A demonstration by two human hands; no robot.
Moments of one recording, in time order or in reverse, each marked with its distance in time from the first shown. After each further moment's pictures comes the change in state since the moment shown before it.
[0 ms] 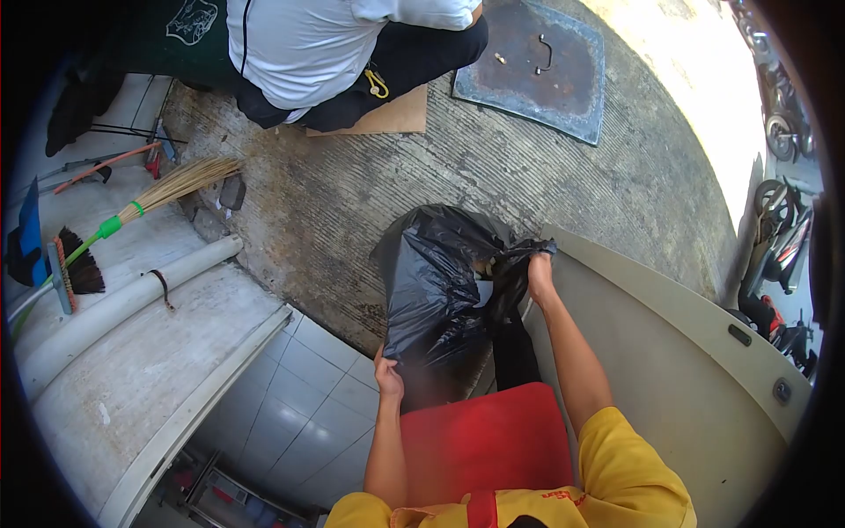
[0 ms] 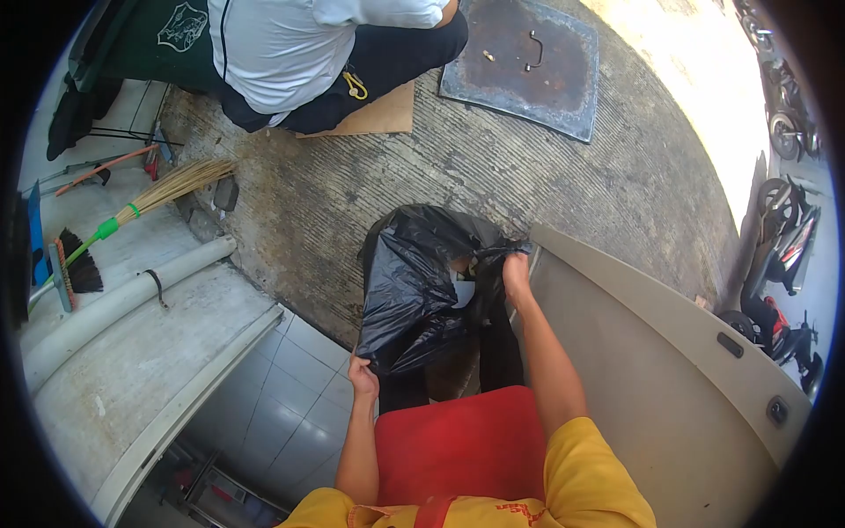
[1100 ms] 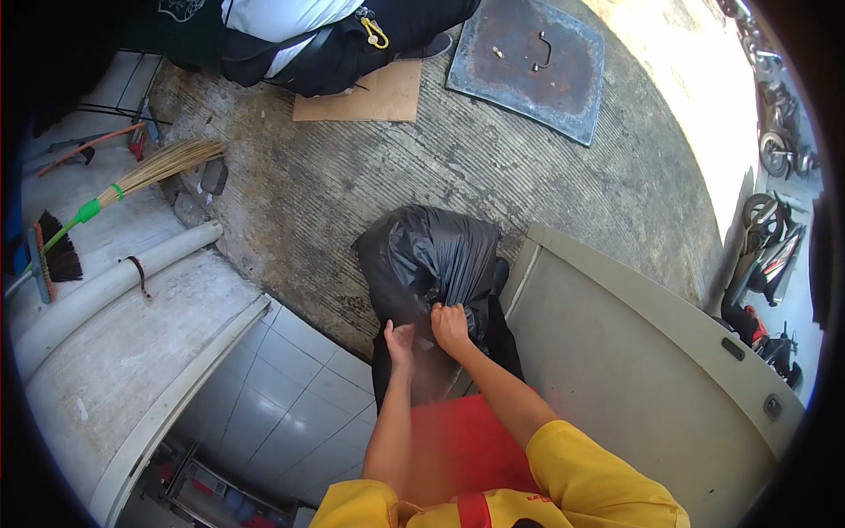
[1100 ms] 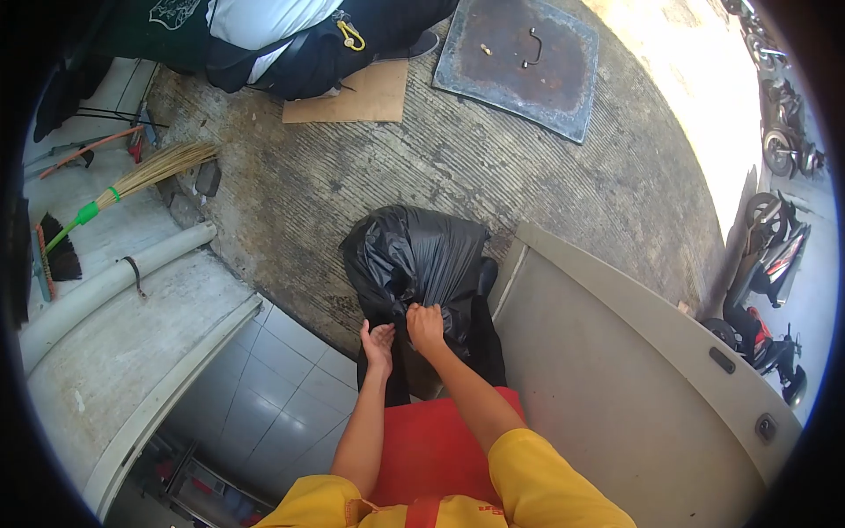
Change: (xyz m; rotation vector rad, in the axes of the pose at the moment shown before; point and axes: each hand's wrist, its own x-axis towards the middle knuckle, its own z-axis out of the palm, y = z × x) left_hand 0.035 -0.092 0.017 -0.071 0.092 -0.489; right_hand -0.116 0.097 0.074 -1.473 -0.328 -0.904
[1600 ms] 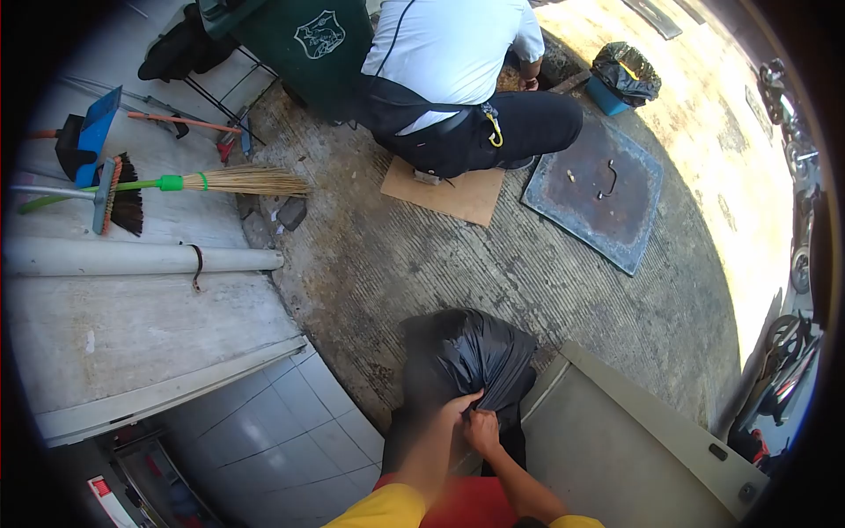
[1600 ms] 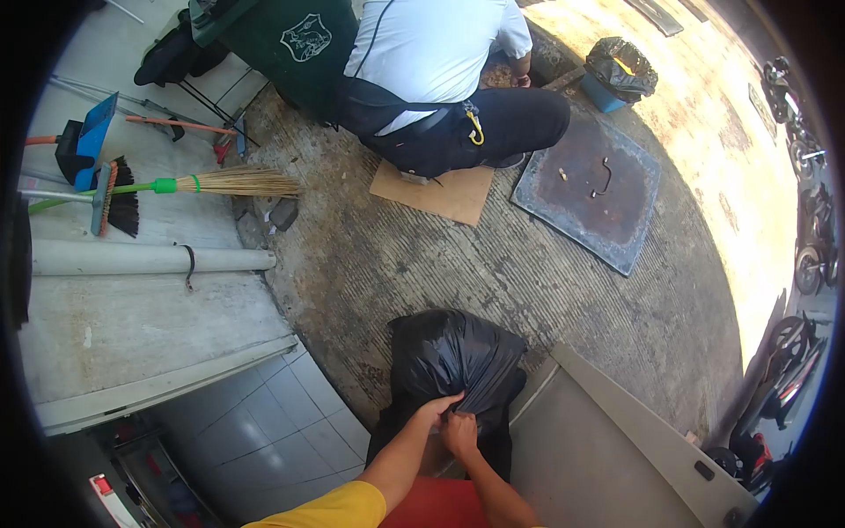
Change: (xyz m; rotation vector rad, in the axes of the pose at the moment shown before) left_hand 0.038 0.007 0.088 0.418 -0.167 -0.705; right_hand -0.031 0.015 -0.020 0.430 -0.015 -0.042
